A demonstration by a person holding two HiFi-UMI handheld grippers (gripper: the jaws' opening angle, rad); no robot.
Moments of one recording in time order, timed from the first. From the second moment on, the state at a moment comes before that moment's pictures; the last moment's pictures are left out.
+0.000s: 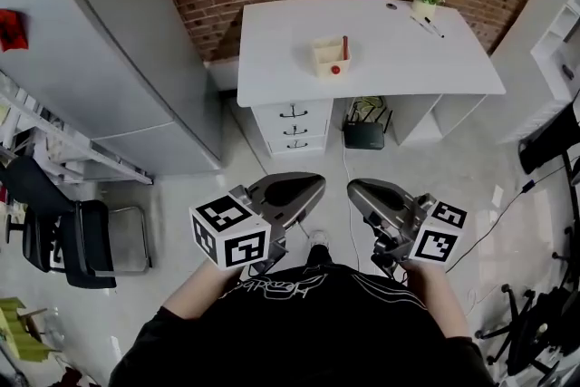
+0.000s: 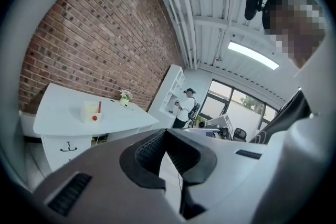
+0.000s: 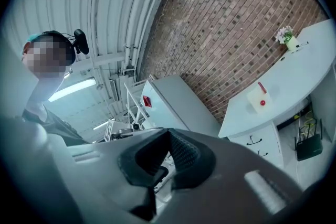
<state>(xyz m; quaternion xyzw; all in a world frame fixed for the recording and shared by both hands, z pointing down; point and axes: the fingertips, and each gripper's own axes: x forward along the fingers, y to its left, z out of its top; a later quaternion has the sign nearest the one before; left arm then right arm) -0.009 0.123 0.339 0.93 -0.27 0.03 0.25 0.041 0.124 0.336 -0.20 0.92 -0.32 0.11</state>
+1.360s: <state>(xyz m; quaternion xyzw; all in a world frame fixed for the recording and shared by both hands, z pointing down) 0.005 -0.043 0.345 0.92 -0.29 0.03 0.25 0.059 -0.044 0.340 -0.19 0.93 -0.31 0.09</state>
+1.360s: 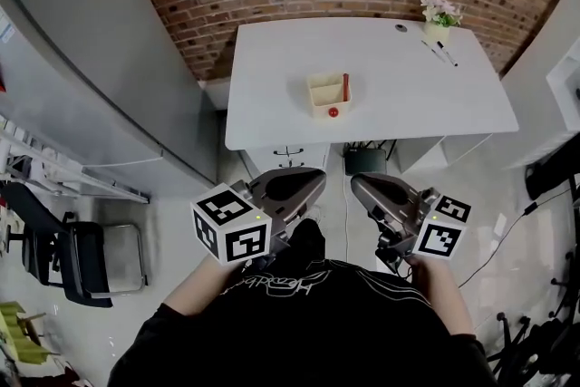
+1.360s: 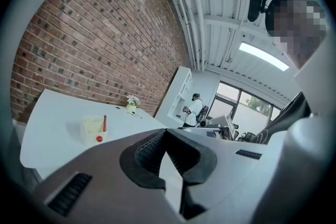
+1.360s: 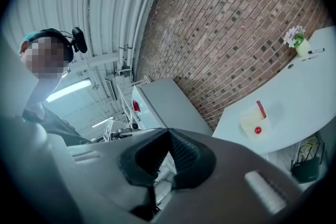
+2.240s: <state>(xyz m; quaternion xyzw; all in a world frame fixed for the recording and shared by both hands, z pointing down) -0.002 -0.176 0.387 0.91 -0.27 0.06 0.31 0.066 -0.179 0.374 -0.25 0.90 -0.34 0.09</state>
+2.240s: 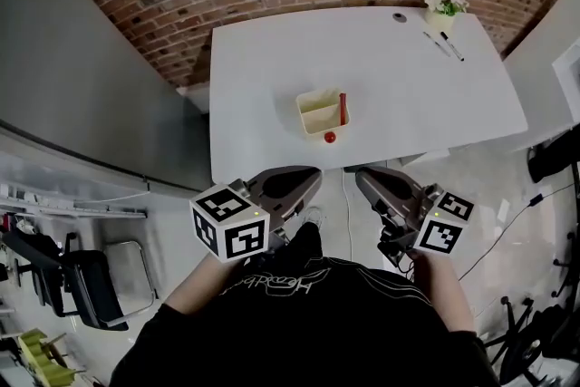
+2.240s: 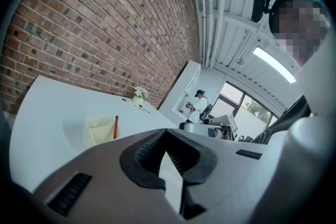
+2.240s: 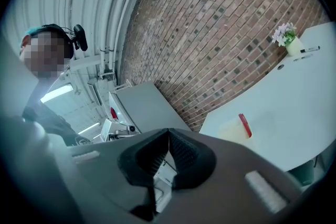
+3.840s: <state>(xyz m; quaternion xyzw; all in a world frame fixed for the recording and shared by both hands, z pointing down) -0.032 -0.312 0.452 0.89 -0.23 0.07 0.39 0.067 -0.348 0.494 -0.38 0.87 -0.29 -0.10</state>
